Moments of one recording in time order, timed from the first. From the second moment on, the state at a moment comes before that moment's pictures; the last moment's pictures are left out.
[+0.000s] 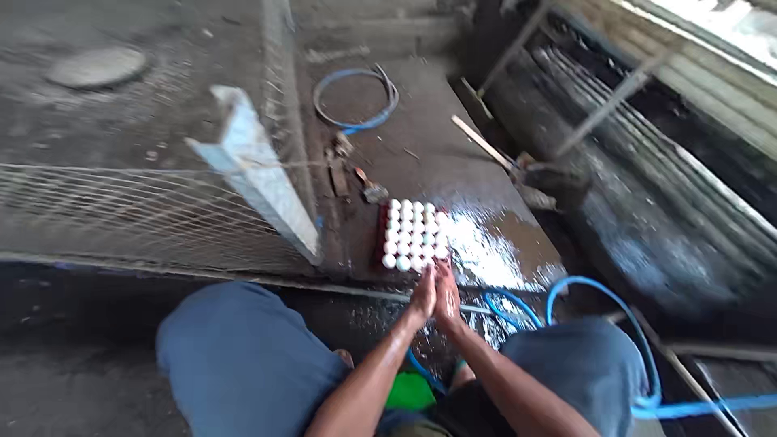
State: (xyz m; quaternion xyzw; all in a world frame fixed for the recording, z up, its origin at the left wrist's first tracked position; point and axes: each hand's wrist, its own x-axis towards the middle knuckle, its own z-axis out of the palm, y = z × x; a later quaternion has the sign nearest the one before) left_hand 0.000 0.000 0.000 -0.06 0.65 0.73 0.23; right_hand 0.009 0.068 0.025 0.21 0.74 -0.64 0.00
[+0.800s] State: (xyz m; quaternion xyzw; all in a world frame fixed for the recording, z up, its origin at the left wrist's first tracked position) left_hand 0.010 0.008 0.016 -0.12 0.64 0.71 0.27; right_hand 0.004 0.096 -0.008 0.25 0.73 -0.64 -0.02
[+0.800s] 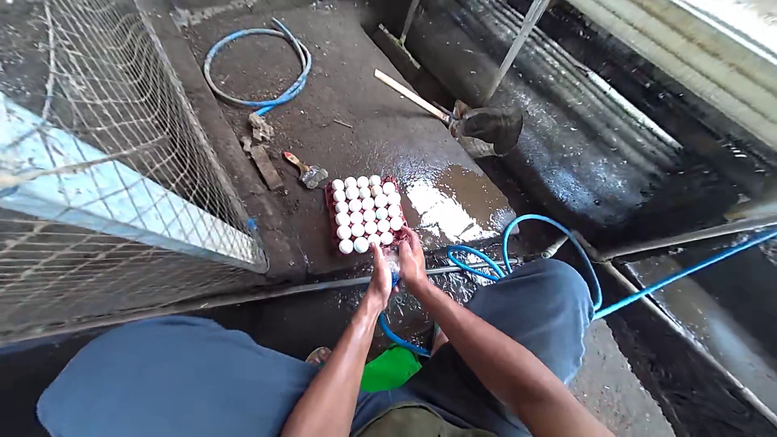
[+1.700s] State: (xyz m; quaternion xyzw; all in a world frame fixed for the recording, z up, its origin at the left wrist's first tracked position) left_hand 0.012 0.017 0.005 -0.07 0.72 0.67 0.15; right_hand 0.024 0.077 0.022 0.25 0.69 -0.67 -0.06
